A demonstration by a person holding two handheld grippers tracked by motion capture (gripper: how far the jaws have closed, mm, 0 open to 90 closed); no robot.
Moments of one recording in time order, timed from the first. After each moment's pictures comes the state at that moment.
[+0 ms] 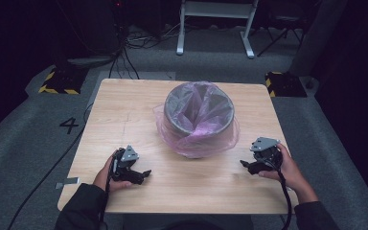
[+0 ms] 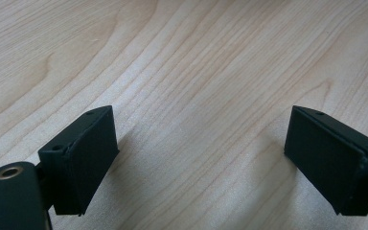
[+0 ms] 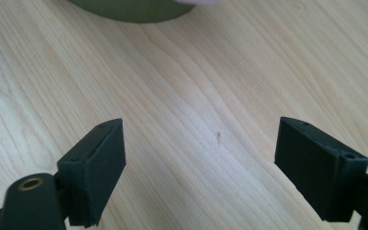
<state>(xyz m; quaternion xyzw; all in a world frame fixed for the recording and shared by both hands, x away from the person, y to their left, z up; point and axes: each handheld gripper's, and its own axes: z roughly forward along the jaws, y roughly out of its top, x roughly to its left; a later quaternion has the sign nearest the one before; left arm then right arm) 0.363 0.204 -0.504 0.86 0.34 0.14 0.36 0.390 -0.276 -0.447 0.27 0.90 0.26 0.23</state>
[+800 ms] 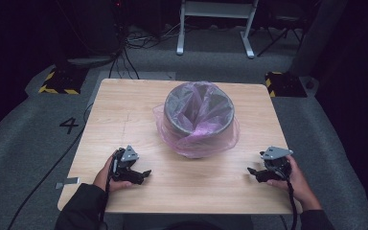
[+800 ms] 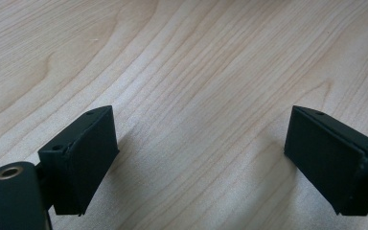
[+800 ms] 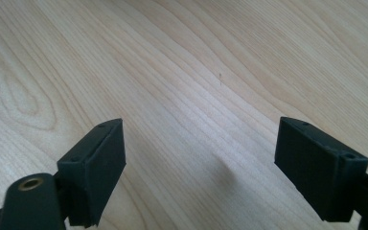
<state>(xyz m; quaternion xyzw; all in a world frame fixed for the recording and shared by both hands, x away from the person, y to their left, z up) 0.363 0.204 -0.504 0.86 0.34 0.14 0.36 0.373 -0.313 -0.478 0.31 0.88 0.30 0.21</state>
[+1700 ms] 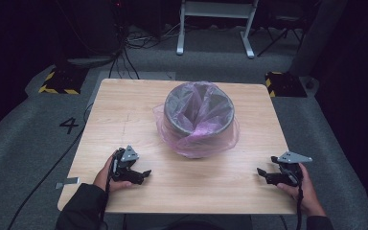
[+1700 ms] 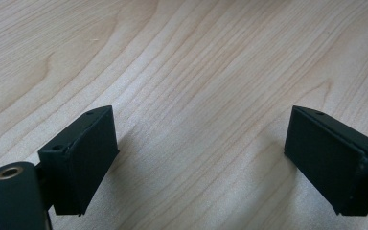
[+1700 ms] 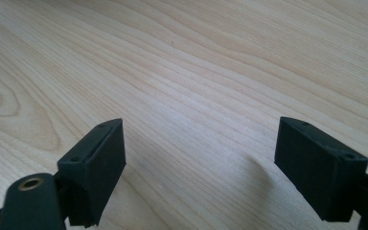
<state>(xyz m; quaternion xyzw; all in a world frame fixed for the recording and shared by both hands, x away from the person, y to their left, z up) 0.363 0.204 -0.504 0.86 0.34 0.14 0.36 0.361 -0.356 -0.498 0.41 0.82 0.36 0.20</state>
